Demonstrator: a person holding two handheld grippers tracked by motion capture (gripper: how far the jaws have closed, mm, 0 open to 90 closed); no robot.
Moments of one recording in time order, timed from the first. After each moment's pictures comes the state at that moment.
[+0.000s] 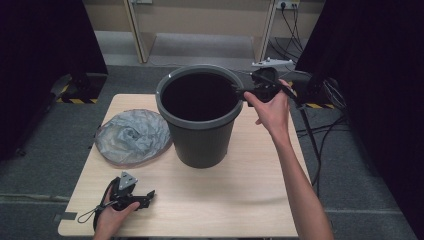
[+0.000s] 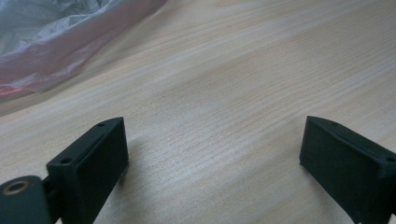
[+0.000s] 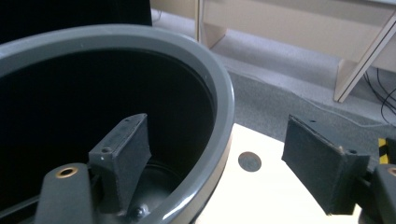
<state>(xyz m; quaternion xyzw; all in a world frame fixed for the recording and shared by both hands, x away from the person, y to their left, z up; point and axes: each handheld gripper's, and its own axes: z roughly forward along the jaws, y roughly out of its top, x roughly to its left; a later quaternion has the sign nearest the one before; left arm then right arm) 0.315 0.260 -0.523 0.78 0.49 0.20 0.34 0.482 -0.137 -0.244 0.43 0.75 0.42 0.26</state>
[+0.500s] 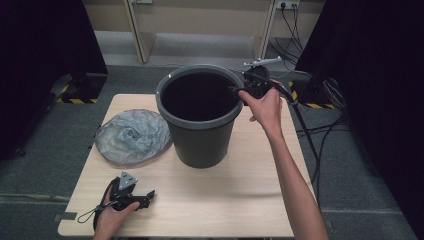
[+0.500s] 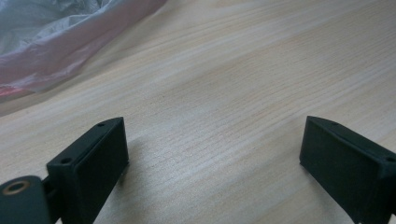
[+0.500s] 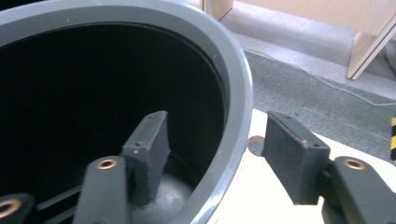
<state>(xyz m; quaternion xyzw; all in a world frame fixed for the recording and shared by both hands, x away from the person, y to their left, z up) 0.315 0.261 -0.523 0.78 0.49 0.20 0.34 0.502 -0.125 -0.255 0.45 0.77 0.39 0.22</state>
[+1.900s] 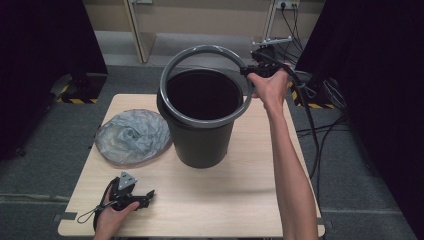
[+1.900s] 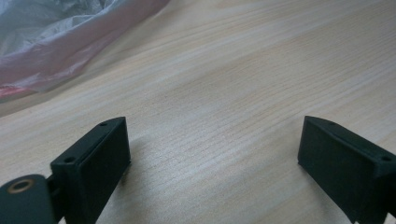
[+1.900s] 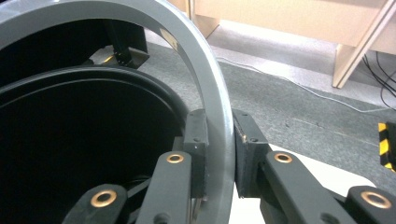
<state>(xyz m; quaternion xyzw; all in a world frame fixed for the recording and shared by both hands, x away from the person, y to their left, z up) 0.315 0.261 -0.523 0.78 0.49 0.20 0.34 0.525 -0.137 -0.218 0.47 0.75 0.41 0.24</state>
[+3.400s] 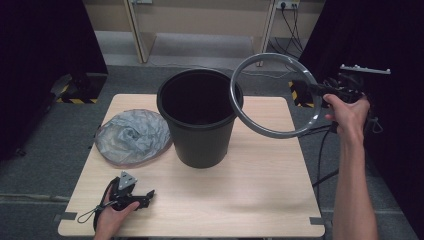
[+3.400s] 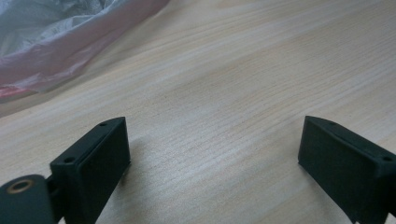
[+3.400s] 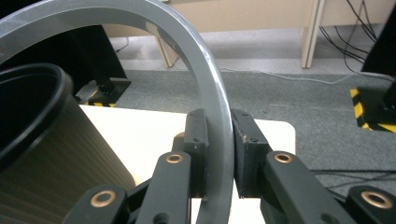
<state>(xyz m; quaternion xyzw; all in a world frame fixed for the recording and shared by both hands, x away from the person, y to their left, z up) 0.315 0.261 -0.523 0.78 0.49 0.20 0.34 0.477 -0.327 -0.245 0.54 0.66 0.46 0.22</state>
